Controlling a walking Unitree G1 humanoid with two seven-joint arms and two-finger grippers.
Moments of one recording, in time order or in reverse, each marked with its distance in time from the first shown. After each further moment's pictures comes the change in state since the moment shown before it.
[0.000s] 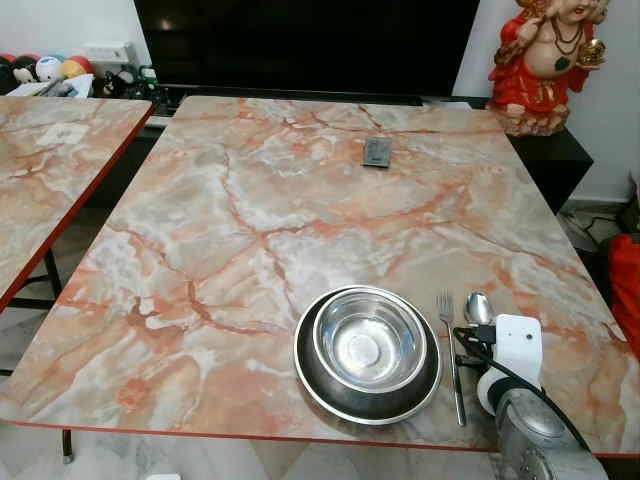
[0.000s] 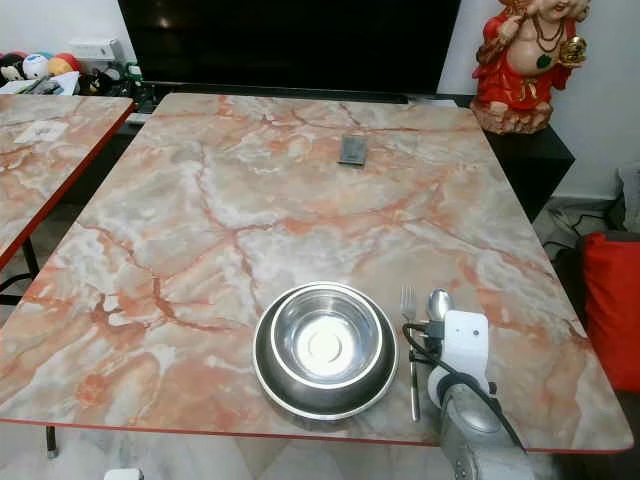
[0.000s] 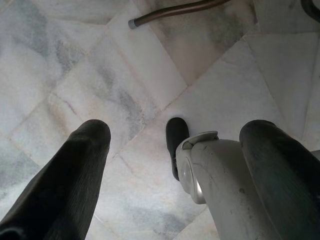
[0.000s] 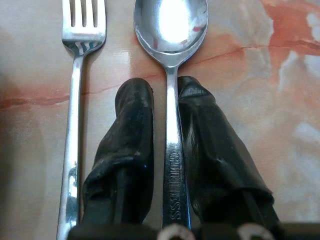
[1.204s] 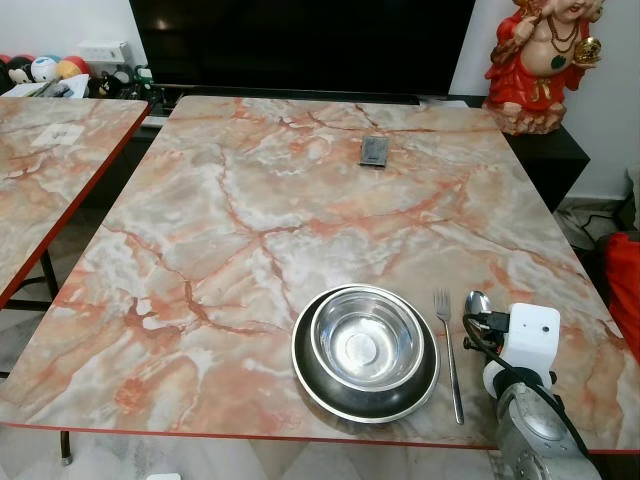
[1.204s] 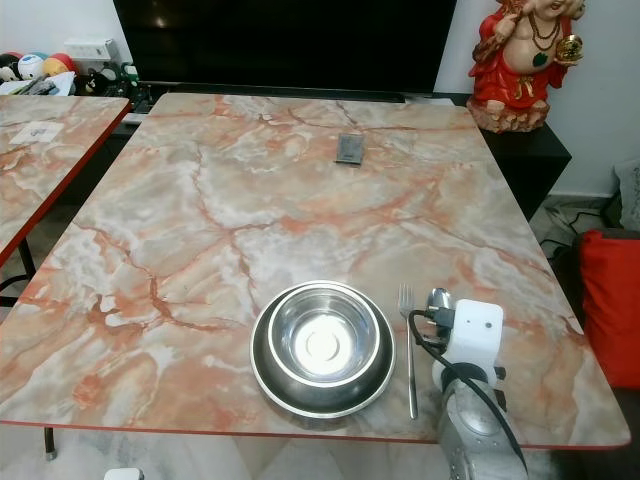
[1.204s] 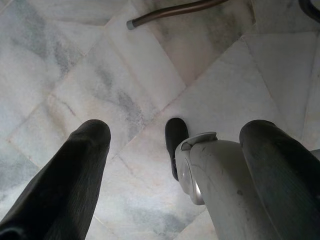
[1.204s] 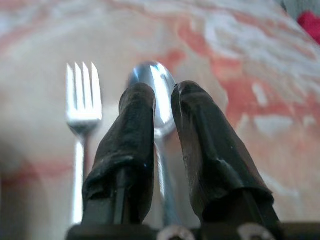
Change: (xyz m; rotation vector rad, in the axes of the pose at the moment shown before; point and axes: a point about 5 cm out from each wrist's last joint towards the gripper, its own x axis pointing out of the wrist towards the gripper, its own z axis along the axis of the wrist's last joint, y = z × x) left arm 0.000 0.000 0.001 0.000 -0.002 -0.003; right arm -0.006 0.003 0.024 0.038 -0.277 -0.043
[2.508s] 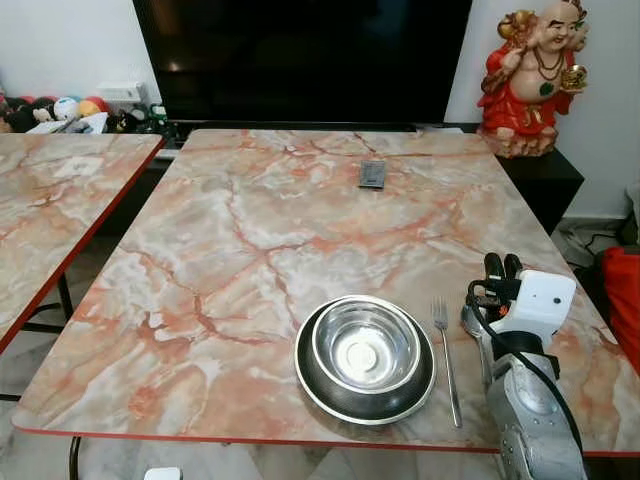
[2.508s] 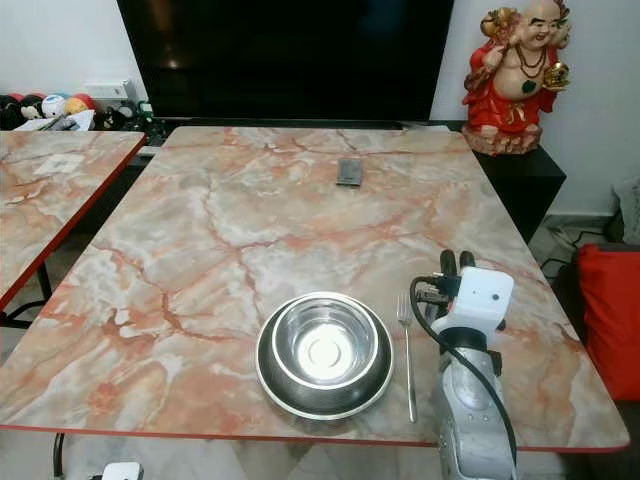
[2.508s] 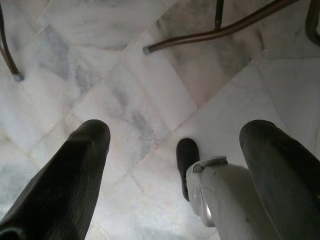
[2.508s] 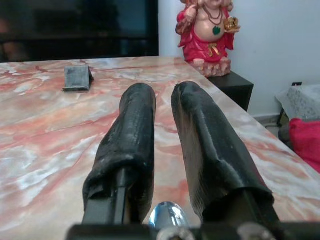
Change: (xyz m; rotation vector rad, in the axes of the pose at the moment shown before) left arm 0.003 0.001 0.005 -0.006 0.001 0.039; right arm 0.022 0.005 0.030 0.023 -0.332 0.028
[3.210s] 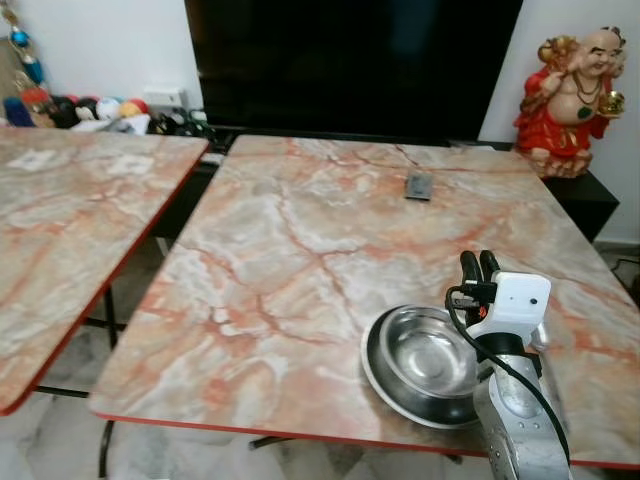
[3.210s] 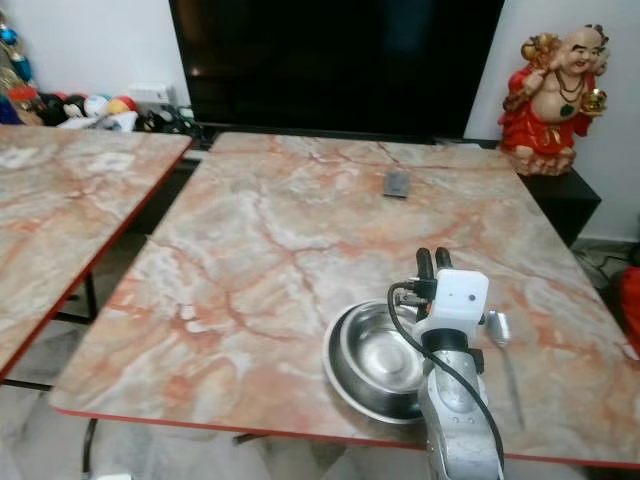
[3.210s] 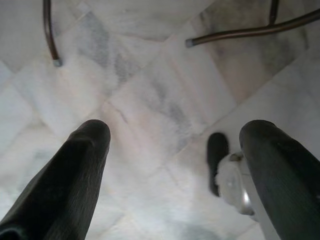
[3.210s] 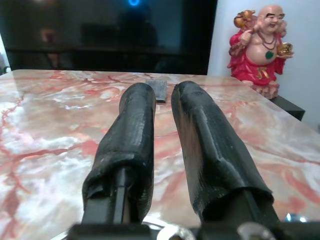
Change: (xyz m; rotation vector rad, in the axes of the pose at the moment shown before) left arm -0.004 0.009 -0.008 -0.004 0.038 0.030; right arm -0.003 0.018 0.000 -0.016 -0.033 0.096
